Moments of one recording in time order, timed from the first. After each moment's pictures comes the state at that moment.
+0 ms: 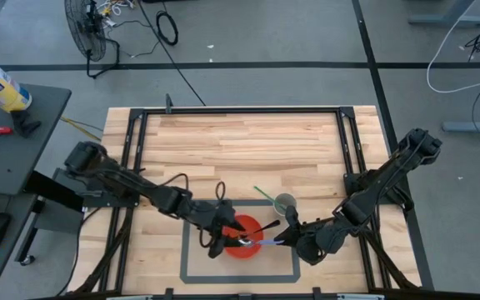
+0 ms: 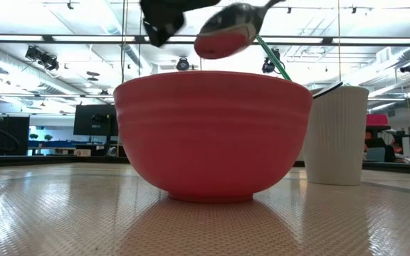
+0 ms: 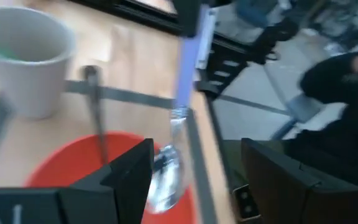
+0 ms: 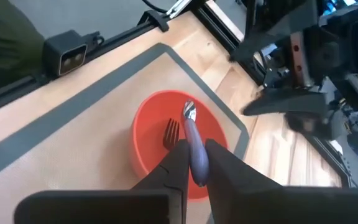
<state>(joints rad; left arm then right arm) -0.41 1.63 1.02 0.21 -0.03 -0.50 0.73 1.41 0.93 -0.12 0.45 -0.39</state>
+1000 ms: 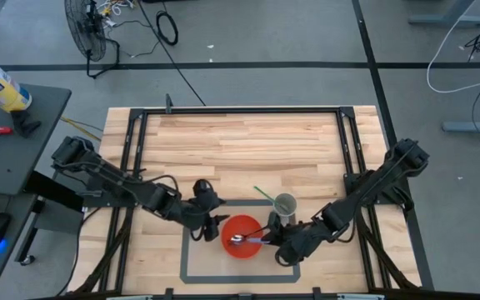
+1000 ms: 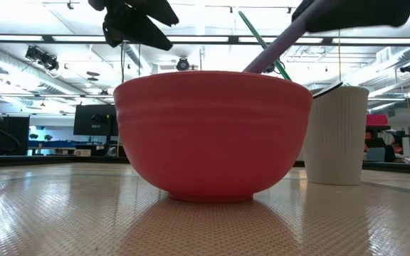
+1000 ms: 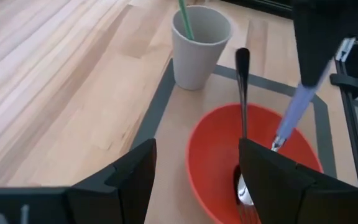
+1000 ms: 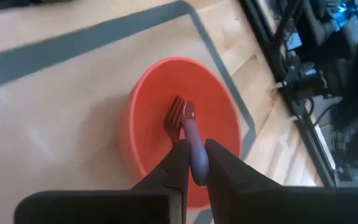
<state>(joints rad) -0.47 1.47 1.03 -0.25 -0.52 -0.58 0.64 1.61 0.98 -0.08 0.40 -0.62</state>
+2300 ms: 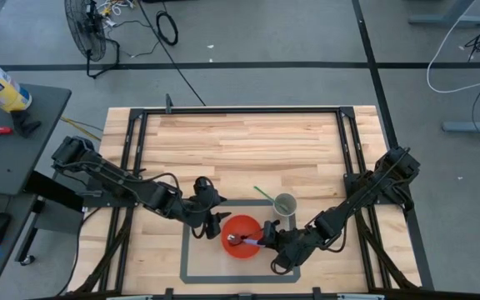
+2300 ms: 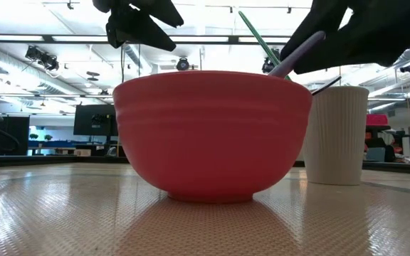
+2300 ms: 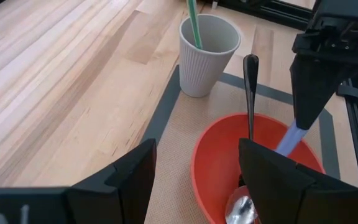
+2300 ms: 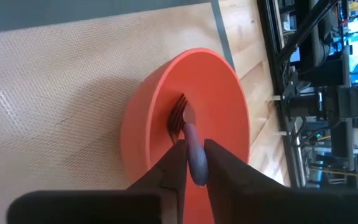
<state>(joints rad) -0.45 1.47 1.03 -0.24 -0.53 -0.59 0.66 1.74 0.98 0.03 0.47 -0.82</state>
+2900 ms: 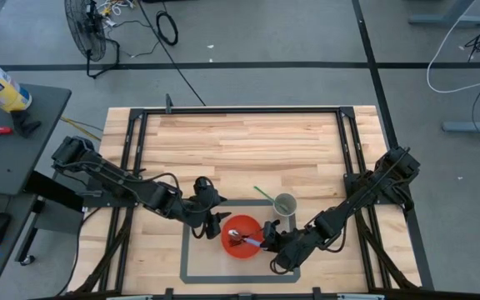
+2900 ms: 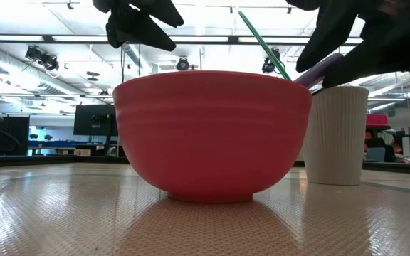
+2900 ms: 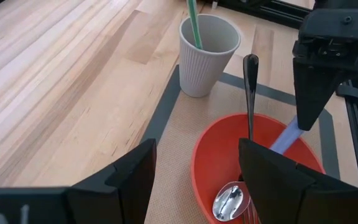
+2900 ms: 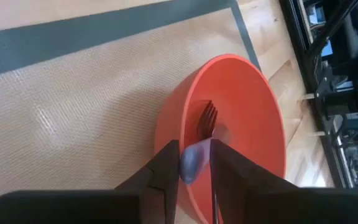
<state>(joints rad) -0.45 1.48 1.03 -0.24 -0.53 -0.59 0.66 1.74 0.98 -0.02 0.37 -0.69</state>
